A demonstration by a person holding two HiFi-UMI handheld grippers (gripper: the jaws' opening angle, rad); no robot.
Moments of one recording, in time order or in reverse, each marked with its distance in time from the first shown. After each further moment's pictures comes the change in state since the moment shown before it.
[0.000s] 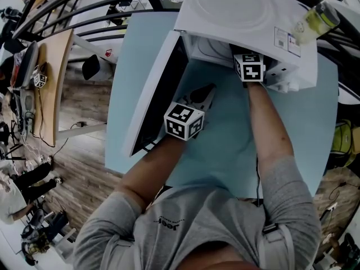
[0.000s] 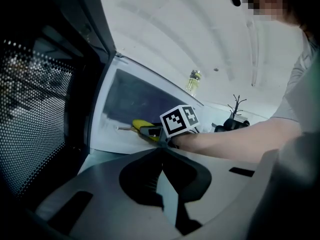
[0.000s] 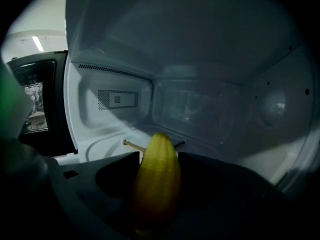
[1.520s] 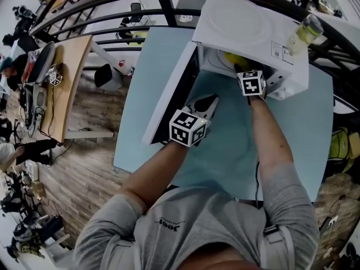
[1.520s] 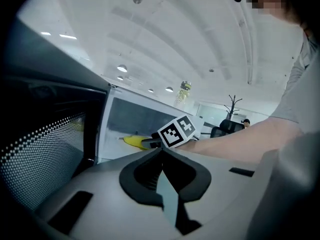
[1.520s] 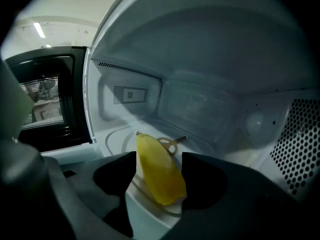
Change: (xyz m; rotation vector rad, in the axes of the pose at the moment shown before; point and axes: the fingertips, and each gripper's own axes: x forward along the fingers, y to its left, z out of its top) left arm -0.054 -0.026 0.028 0.054 -0.034 0.004; right arm -0.041 0.021 -0.008 -0.086 0.113 -0.021
